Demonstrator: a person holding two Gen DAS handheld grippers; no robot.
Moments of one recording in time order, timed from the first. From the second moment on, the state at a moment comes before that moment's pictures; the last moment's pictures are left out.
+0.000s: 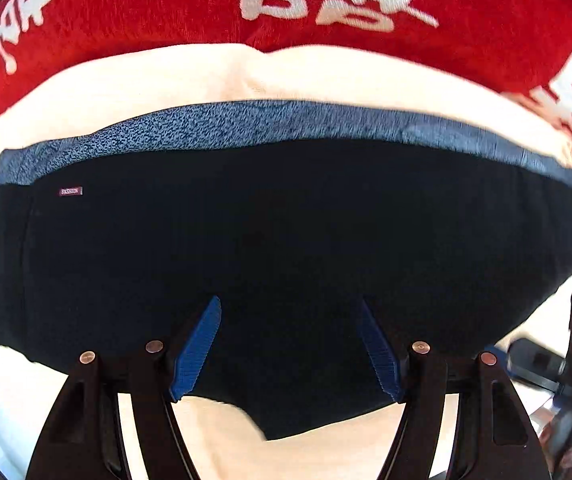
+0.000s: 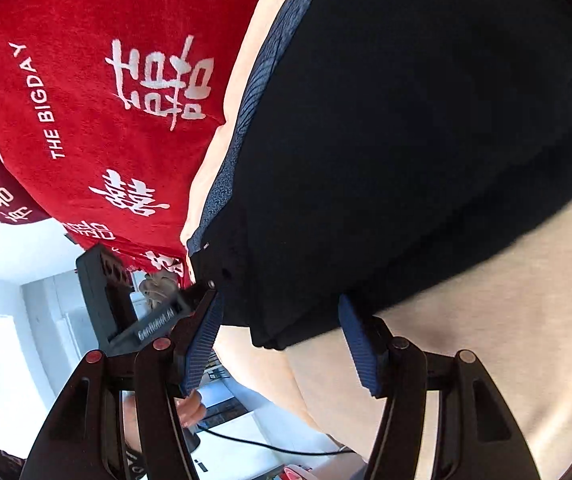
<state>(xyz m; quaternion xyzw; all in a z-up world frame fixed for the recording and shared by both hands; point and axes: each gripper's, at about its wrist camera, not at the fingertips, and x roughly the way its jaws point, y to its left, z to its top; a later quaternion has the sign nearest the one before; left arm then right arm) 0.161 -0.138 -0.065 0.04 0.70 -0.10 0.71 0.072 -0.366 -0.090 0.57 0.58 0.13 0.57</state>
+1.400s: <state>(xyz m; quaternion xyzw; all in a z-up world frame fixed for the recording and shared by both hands) 0.157 -0.414 -0.065 0.15 0.65 -0.20 0.72 -0.001 -0.687 -0.033 0.44 0.54 -0.20 0.69</state>
